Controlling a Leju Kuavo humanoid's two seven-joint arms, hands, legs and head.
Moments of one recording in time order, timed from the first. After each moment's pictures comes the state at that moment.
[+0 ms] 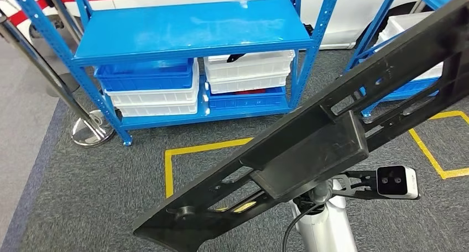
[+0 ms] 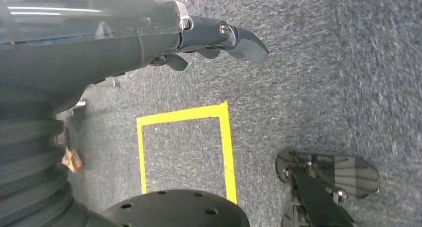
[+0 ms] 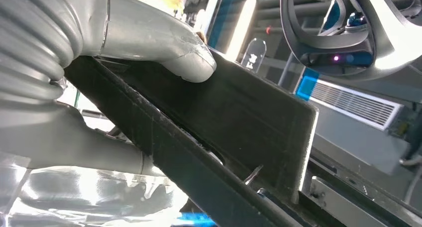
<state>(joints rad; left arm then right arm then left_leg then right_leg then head) -0.07 -0.07 -0.04 -0.18 -0.01 0.23 0.18 -0.28 0.23 0.15 -1.58 -0.35 1.08 -0.64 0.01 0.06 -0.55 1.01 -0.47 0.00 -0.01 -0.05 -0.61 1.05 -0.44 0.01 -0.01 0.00</state>
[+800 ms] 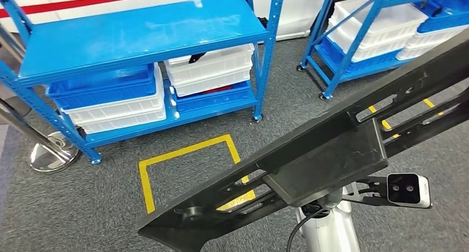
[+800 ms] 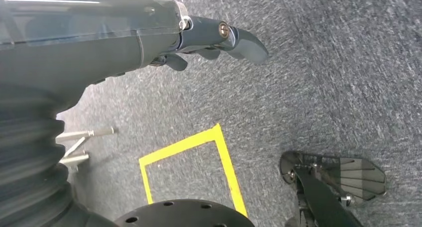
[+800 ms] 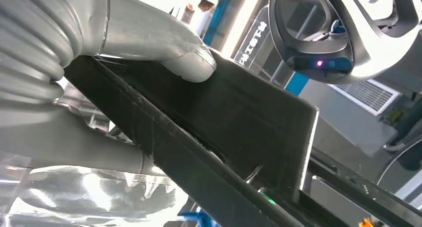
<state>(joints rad) -0.07 -0.05 -0.04 -0.18 -0.04 0.23 0.17 -0.26 0.23 0.13 -1.61 -0.36 1.09 -0.66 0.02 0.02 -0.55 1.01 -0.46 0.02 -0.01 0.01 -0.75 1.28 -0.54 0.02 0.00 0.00</state>
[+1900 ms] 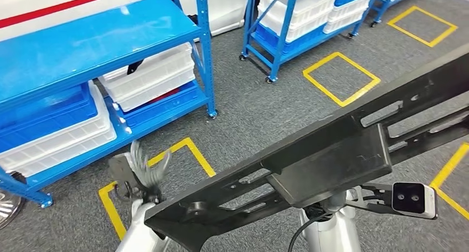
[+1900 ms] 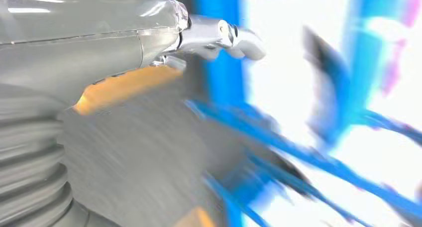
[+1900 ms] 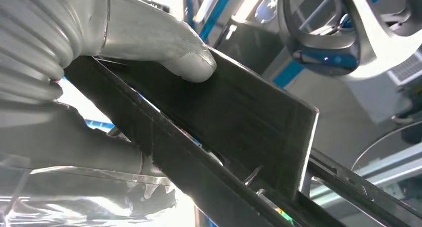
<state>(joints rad) -0.20 -0.27 -0.08 -1.09 0.23 0.44 -0.47 -0.23 0.25 0.08 -1.63 -0.29 1.08 -0.69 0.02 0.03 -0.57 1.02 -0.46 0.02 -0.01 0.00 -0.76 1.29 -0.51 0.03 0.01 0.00</state>
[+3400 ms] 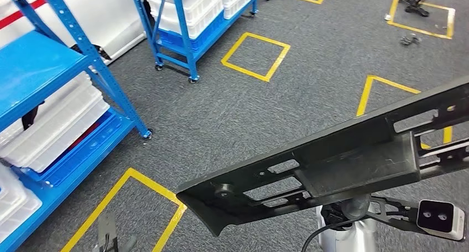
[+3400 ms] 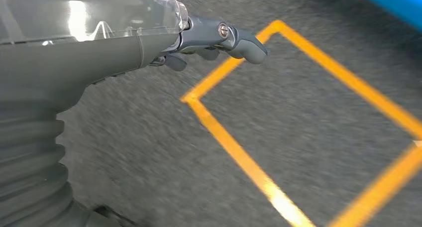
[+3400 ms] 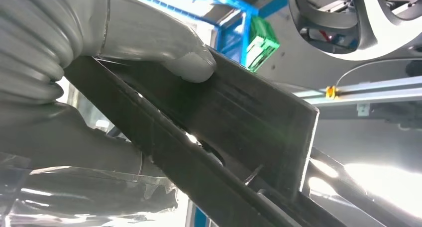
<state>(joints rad) -0.20 -0.04 0.29 -0.31 -0.11 0.62 -0.19 -0.15 0.25 -0.08 -1.70 -0.26 1.10 -0.70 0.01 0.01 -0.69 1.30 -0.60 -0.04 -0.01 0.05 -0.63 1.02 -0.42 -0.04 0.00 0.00</state>
